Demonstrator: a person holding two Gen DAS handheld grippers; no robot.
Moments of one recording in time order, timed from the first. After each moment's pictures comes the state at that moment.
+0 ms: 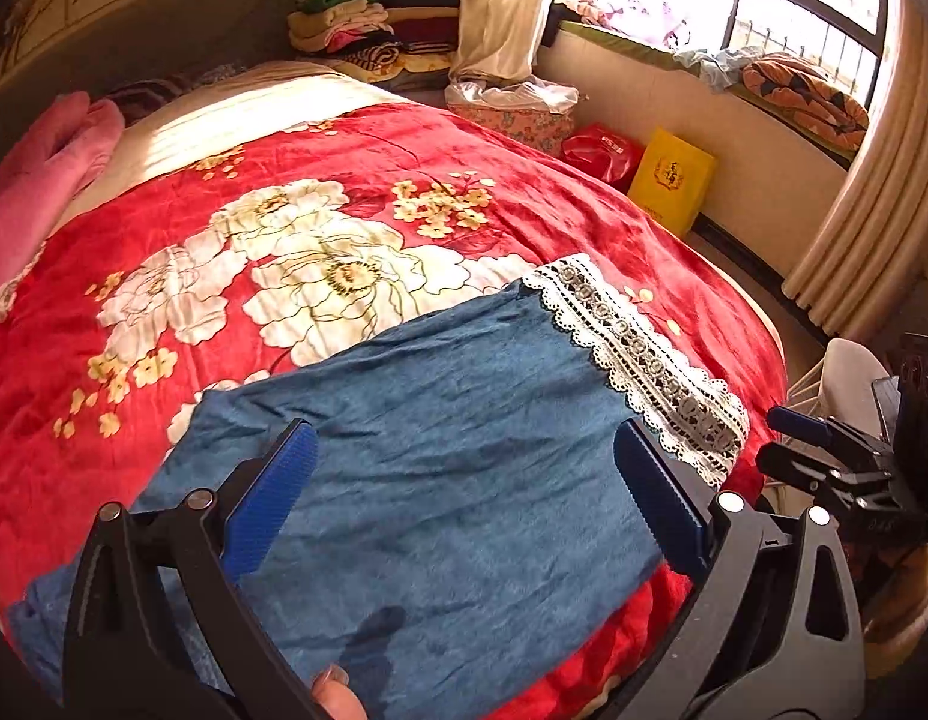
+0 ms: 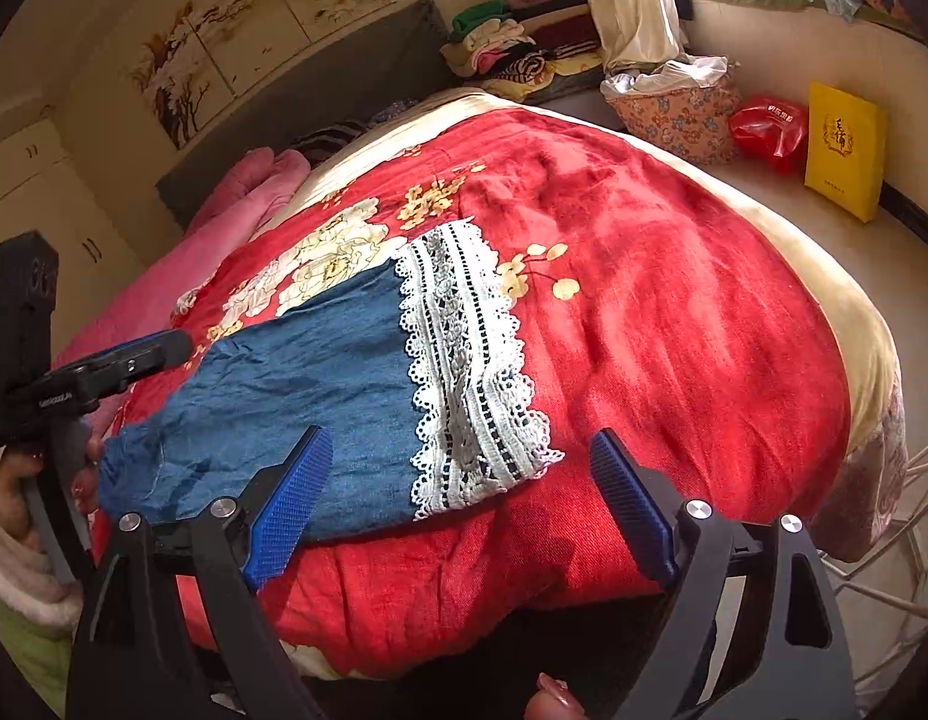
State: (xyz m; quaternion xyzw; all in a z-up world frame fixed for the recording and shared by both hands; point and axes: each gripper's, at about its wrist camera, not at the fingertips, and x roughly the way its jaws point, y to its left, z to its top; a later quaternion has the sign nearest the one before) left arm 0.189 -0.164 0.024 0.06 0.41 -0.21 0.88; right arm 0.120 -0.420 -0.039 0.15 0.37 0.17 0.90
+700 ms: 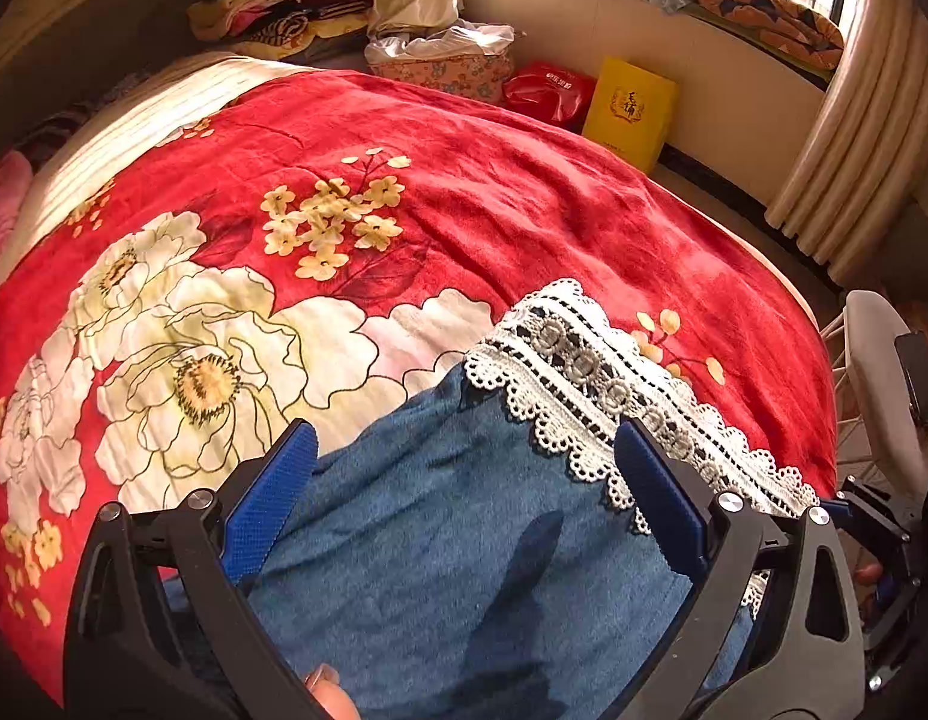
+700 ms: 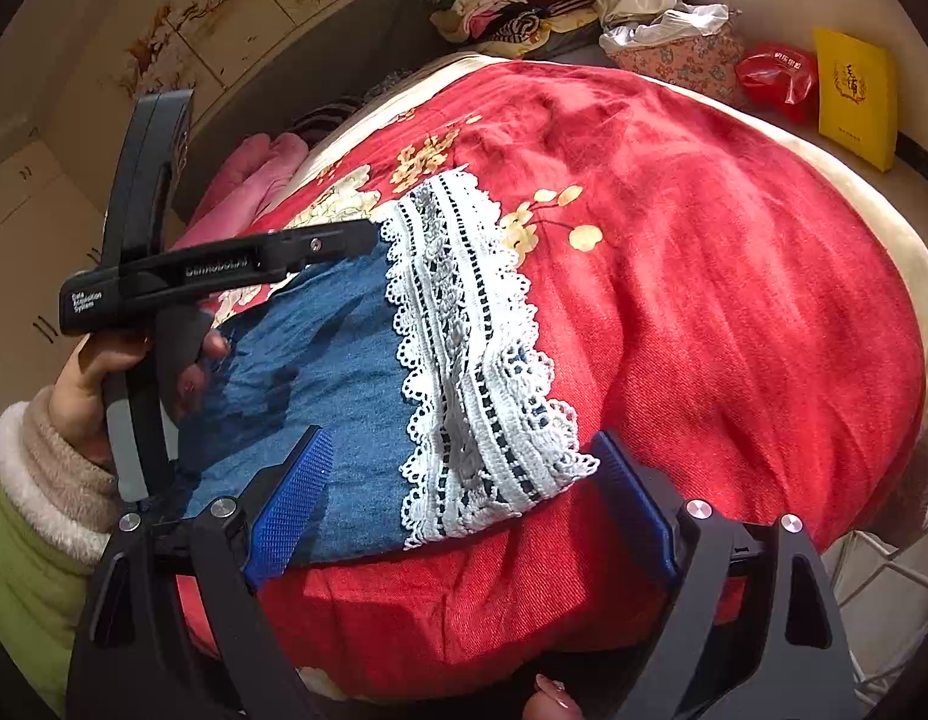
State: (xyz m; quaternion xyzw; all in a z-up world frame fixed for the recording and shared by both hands) left arm 0.291 -0.250 -0.022 0.13 0.45 -0.28 0.84; right arm 0.148 -0.410 -0.067 0.19 0.40 0.19 0.88
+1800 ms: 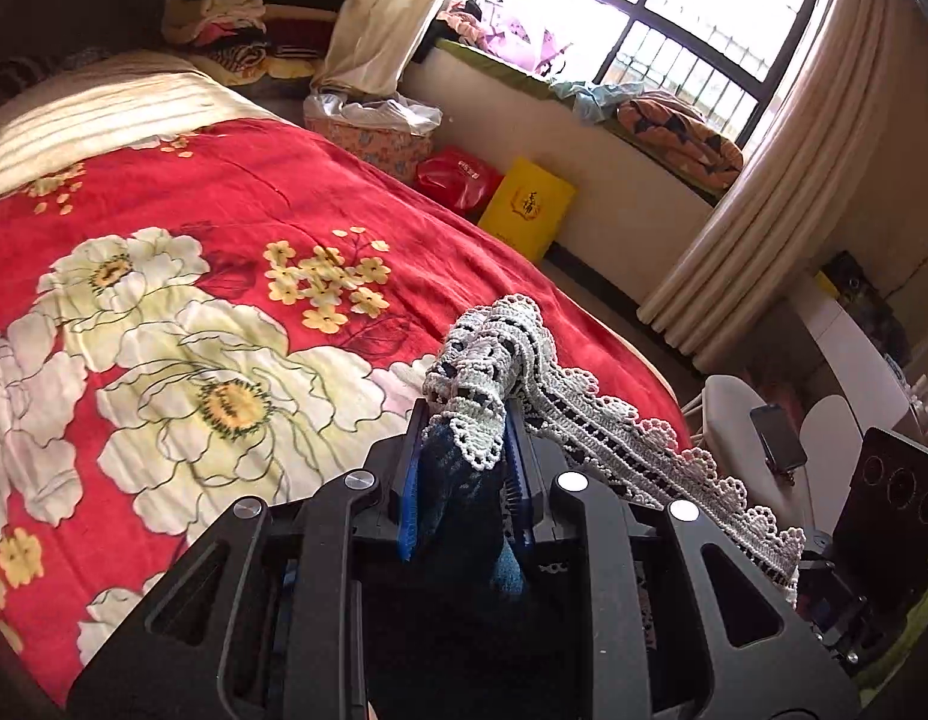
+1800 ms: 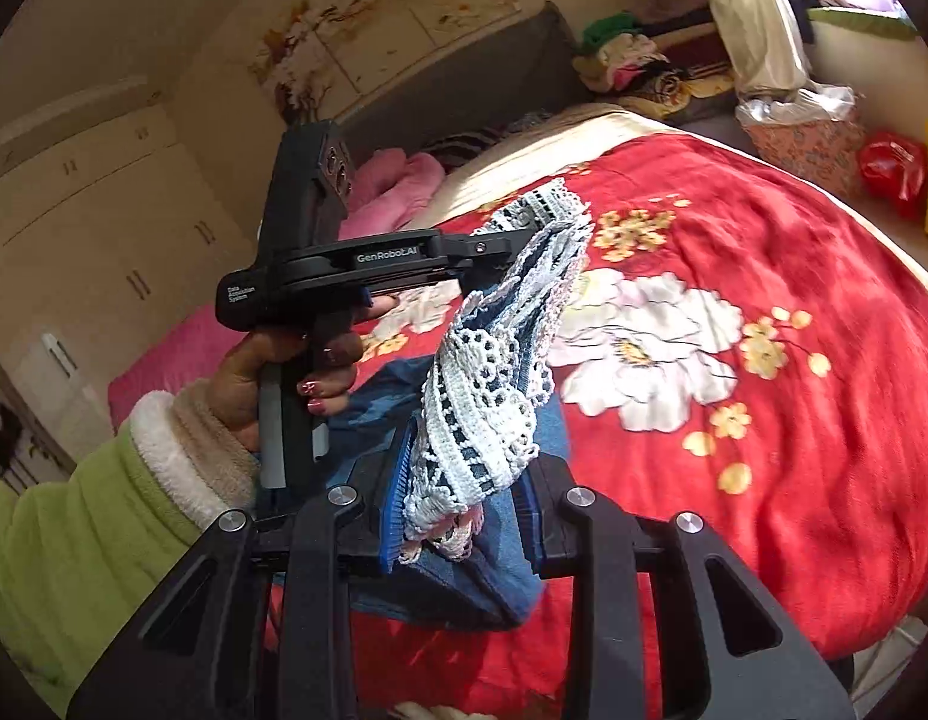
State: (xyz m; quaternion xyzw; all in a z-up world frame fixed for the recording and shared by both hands) left arm 0.284 -0.140 0.022 -0.04 0.39 -0.41 0.82; right arm 0.120 -0.308 0.011 0.13 0.32 0.33 0.88
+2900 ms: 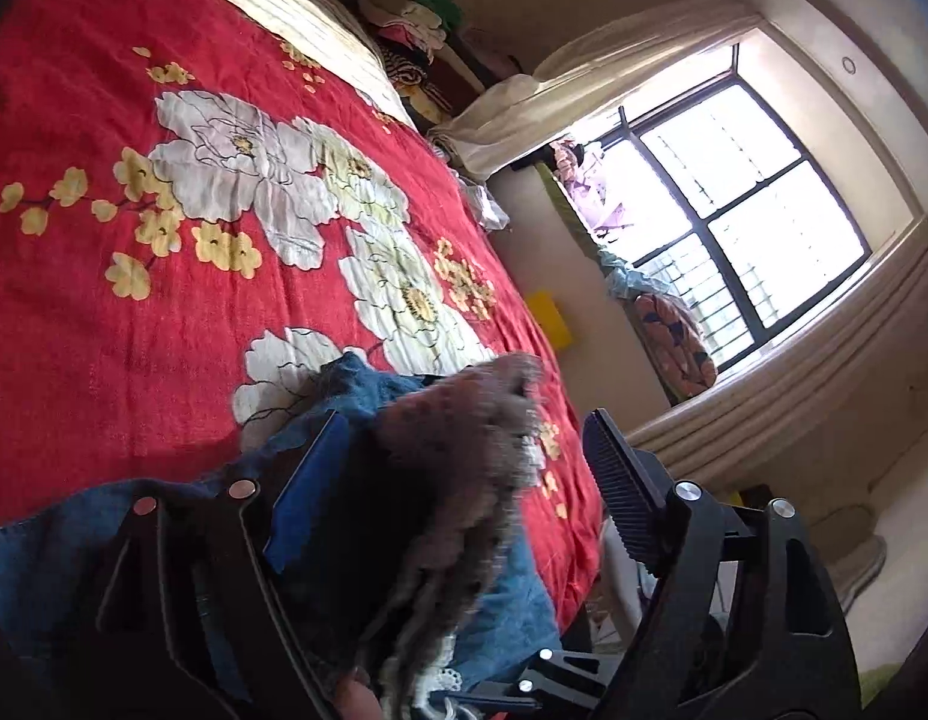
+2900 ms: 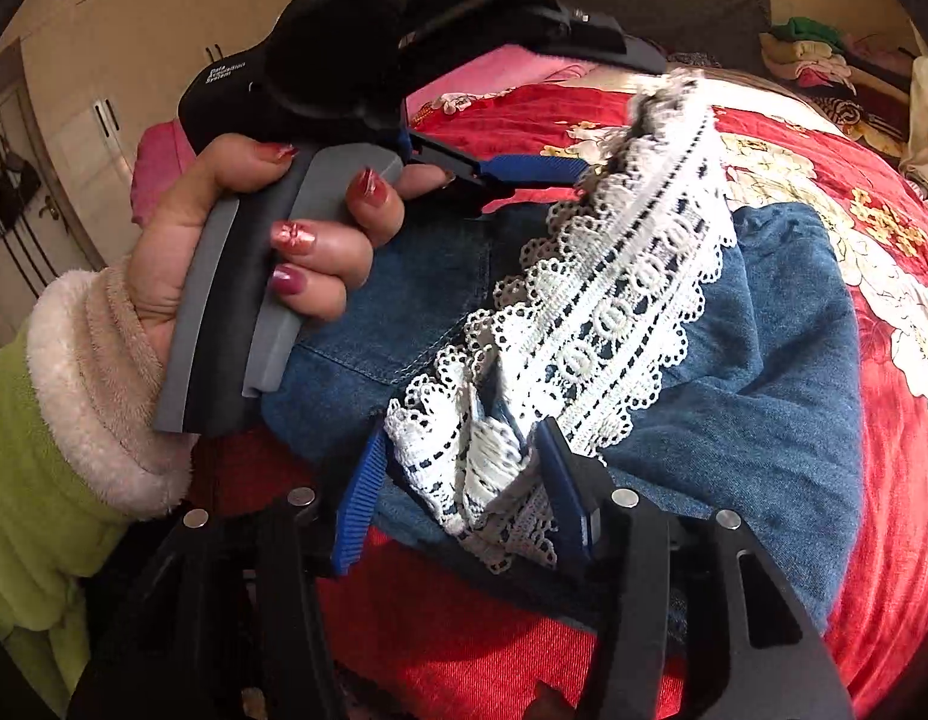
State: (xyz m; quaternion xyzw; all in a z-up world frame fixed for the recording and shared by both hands) left arm 0.224 0.043 -0.022 -0.35 0.37 -0.35 0.79; right arm 0.078 -0.127 -0.054 -0.07 0.38 0.42 0.82
